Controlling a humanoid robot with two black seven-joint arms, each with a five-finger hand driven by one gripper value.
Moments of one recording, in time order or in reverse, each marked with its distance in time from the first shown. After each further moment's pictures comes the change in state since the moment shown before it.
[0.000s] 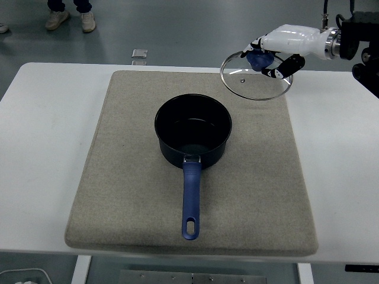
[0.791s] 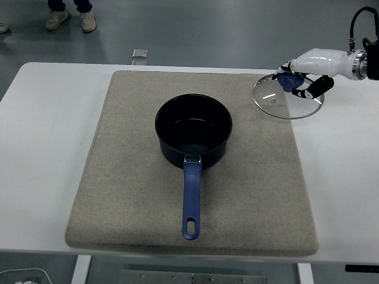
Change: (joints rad) left arm 0.000 0.000 0.000 0.000 0.000 0.000 0.000; right arm -0.066 -0.107 -0.076 0.015 0.003 0.009 0.000
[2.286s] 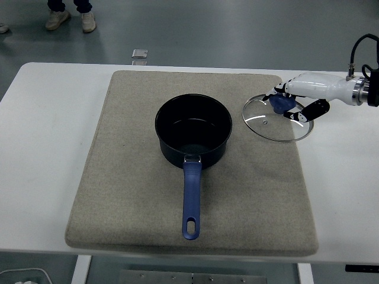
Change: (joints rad) left arm 0.000 0.000 0.000 0.000 0.000 0.000 0.000; right arm -0.071 -0.126 0.011 0.250 0.075 -0.078 0.000
